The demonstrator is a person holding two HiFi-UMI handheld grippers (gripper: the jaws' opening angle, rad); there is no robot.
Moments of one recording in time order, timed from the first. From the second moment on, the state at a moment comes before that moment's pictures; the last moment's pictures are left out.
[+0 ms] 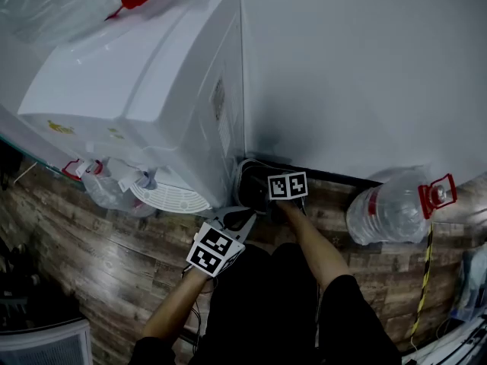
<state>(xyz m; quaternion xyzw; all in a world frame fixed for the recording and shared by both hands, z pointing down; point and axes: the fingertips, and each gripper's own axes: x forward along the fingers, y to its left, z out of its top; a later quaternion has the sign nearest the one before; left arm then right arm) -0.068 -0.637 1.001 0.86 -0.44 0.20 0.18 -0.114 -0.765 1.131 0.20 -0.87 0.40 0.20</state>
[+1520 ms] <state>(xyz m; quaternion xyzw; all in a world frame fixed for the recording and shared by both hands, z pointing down) -0.036 -0.614 0.652 0.85 -0.46 0.16 0.19 -0.021 -0.678 0.744 0.29 -0.90 0.23 0.23</state>
